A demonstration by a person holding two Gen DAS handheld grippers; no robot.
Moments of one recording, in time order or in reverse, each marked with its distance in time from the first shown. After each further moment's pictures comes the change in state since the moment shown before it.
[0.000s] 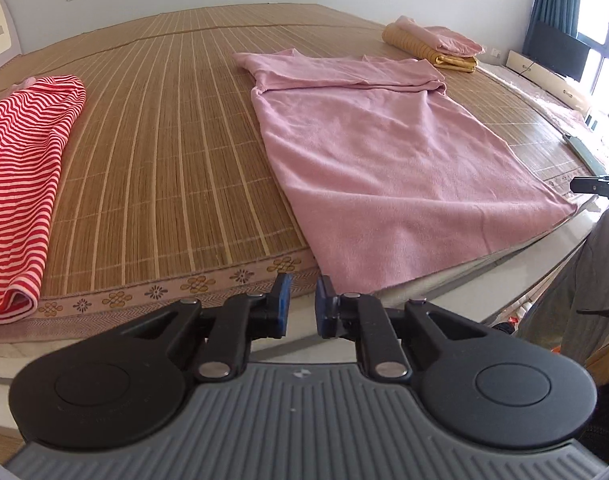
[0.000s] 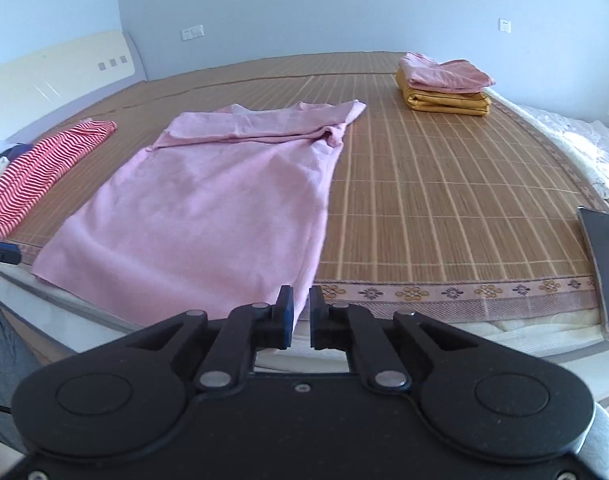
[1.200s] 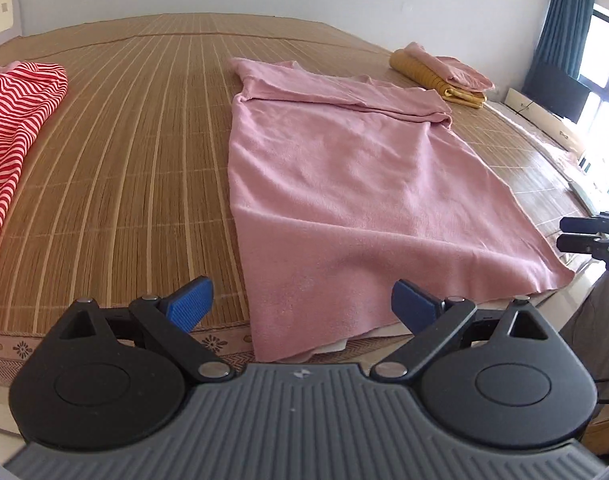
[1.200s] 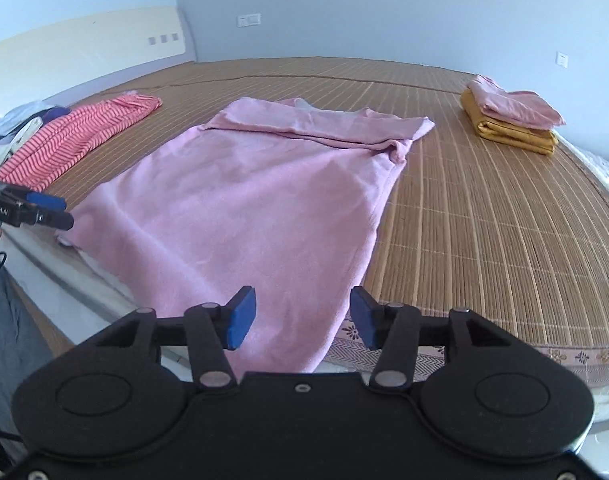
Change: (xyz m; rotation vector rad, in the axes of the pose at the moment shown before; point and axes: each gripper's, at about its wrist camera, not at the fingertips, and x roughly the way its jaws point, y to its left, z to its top) left arm 0.053 -0.011 0.017 -0.090 -0.072 -0.042; right arm 0.036 0.030 0.012 -0.114 -0.011 0.130
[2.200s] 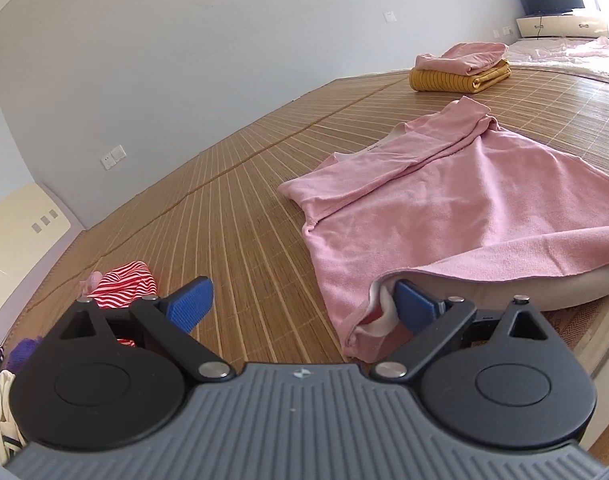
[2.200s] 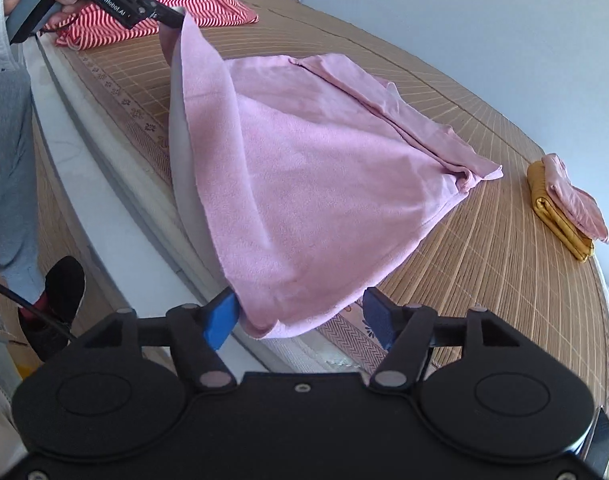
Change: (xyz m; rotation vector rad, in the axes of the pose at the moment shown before) left arm -0.028 -0.037 0.053 0.505 -0.211 0.371; right arm 0.008 0.037 -0.015 -0.502 0.089 0.001
